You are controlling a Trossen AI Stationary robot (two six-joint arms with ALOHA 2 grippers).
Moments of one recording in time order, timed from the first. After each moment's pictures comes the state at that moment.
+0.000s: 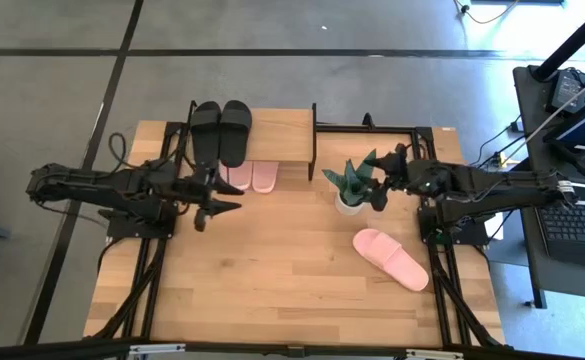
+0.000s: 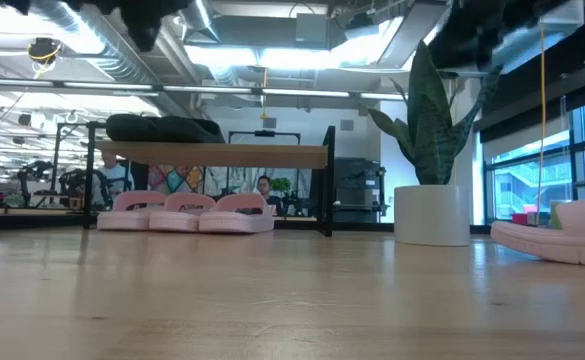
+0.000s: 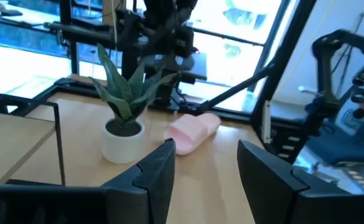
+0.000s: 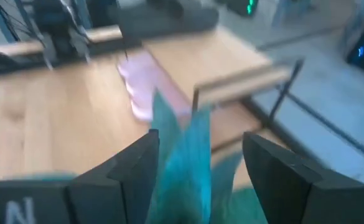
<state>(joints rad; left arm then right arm) -0.01 0.66 0.55 0.01 0.04 -0.23 -0.01 0.80 0.72 -0.34 0.44 0.17</state>
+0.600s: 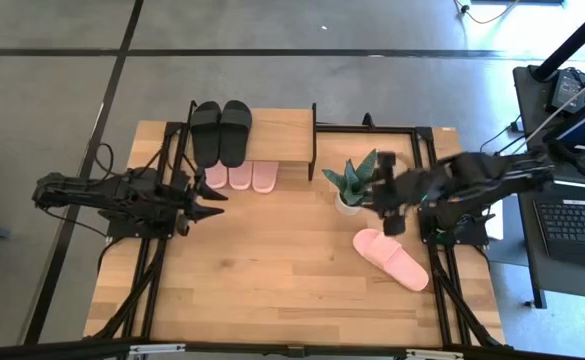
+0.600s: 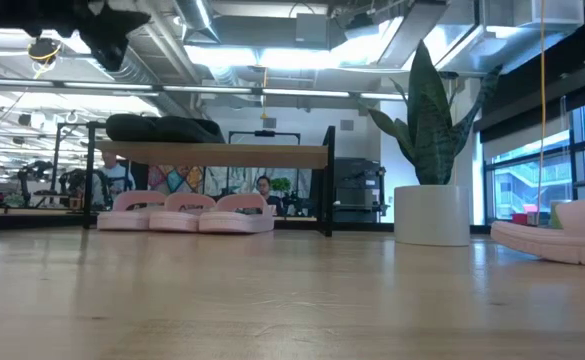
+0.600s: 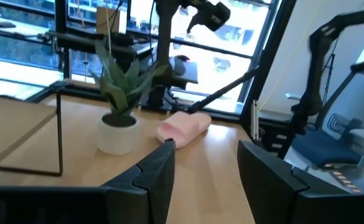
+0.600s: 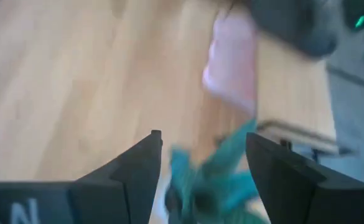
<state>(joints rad) -0.04 0.35 0.35 -0.03 0.04 -0.23 0.27 1.19 1.45 -1.04 0.36 -0.16</state>
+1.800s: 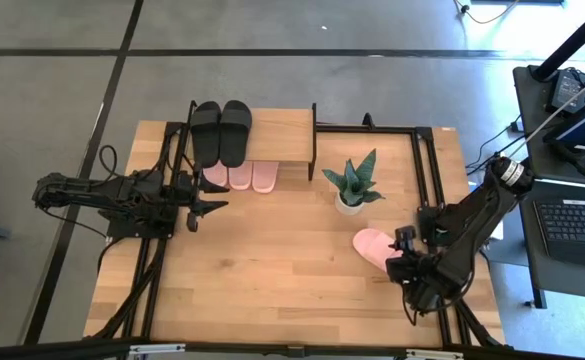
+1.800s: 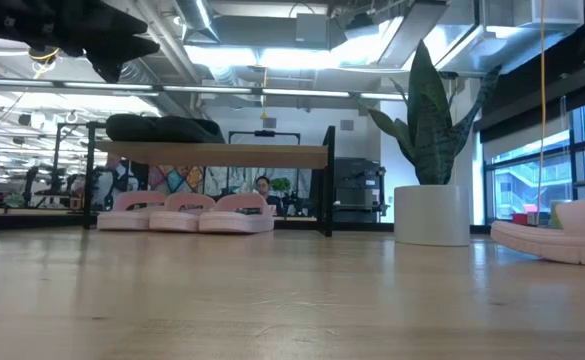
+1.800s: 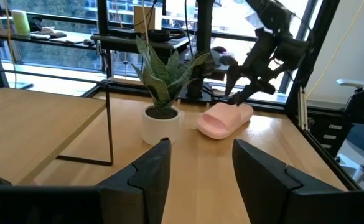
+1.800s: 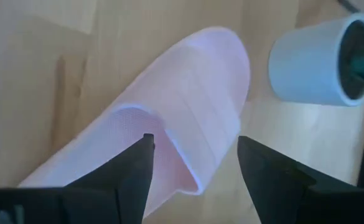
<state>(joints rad) -0.04 0.35 0.31 -0.04 -0.13 -0.13 0.96 1.44 0.90 -1.15 0.50 0.73</state>
